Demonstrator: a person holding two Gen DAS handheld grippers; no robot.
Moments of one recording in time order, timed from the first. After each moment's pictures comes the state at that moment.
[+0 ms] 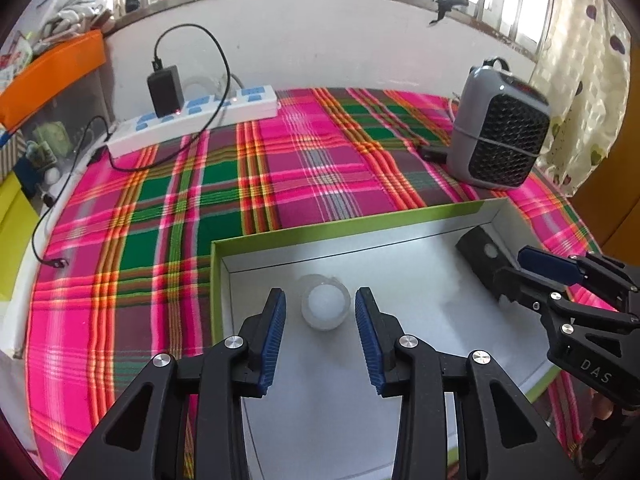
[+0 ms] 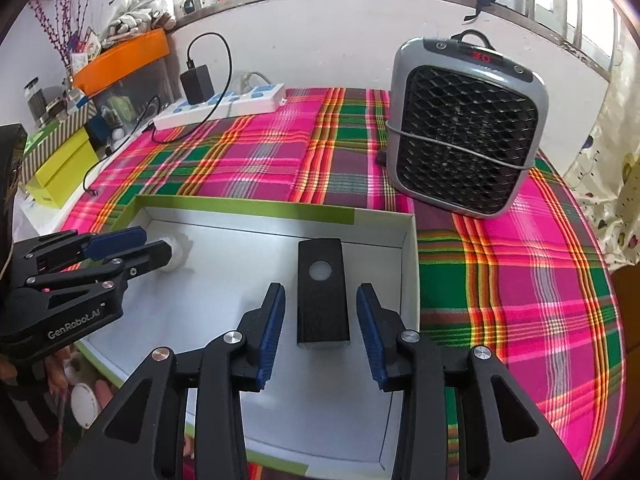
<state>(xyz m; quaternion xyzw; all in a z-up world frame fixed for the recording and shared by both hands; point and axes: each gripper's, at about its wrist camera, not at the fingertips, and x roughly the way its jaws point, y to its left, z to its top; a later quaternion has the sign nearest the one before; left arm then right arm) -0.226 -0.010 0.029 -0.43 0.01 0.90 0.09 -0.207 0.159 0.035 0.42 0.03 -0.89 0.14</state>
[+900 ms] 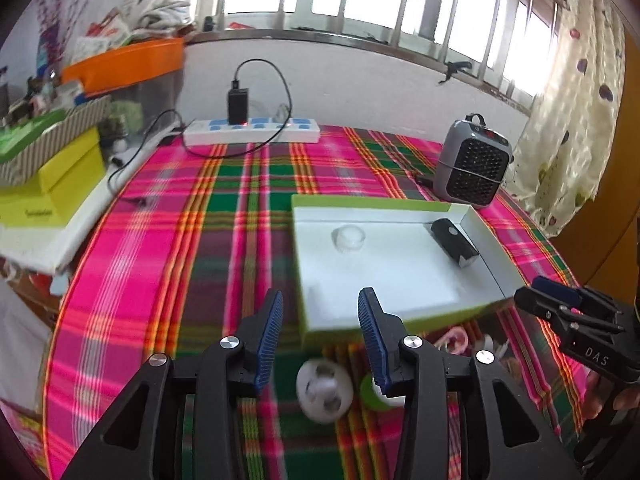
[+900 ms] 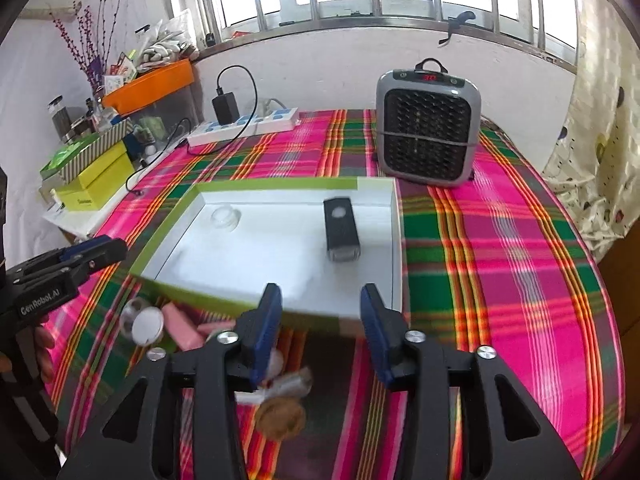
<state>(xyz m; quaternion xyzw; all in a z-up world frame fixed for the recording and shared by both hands) -0.103 -0.063 0.058 -0.37 -0.05 0.93 0.06 -0.111 0.173 0.057 0.38 0.00 -0.91 0.15</state>
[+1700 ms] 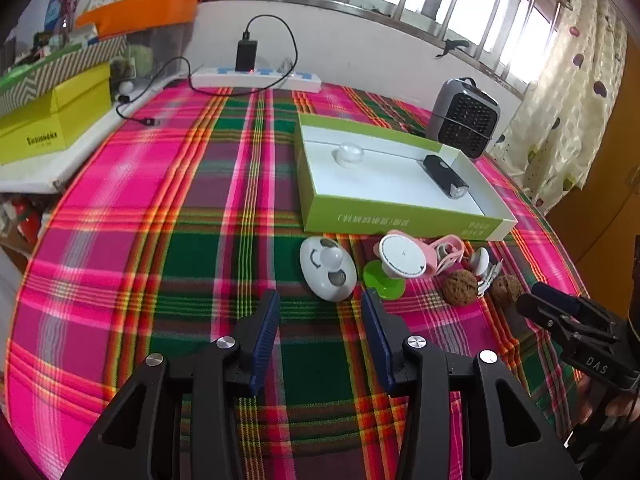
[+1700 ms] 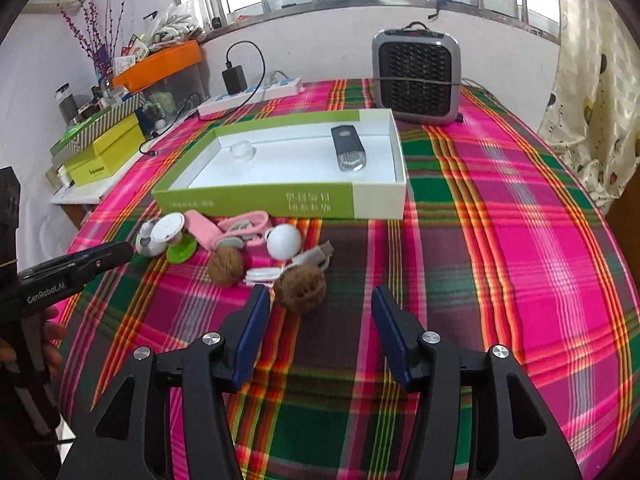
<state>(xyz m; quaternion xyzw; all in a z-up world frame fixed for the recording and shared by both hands) -0.053 -0.071 0.013 -0.41 -0.09 0.91 0.08 -0.046 0.175 0.024 0.40 -0.01 -0.91 0.14</state>
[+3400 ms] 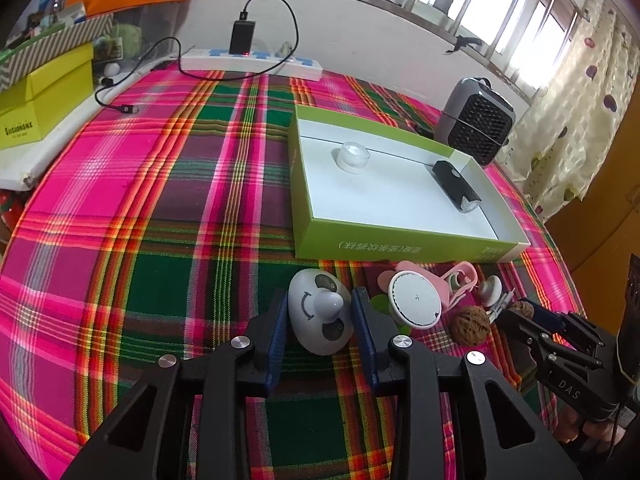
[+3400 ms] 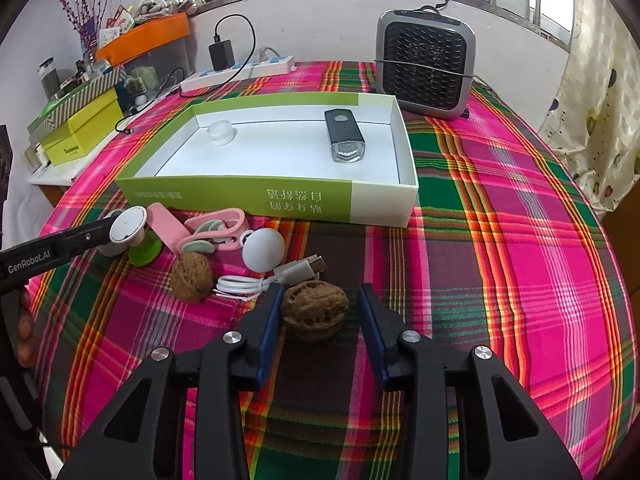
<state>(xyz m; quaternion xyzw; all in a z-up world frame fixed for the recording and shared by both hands) -0.093 -0.068 0.006 -0.42 -0.11 0.89 0.09 -0.076 0.164 0.012 0.43 0.03 -0.90 0.12</state>
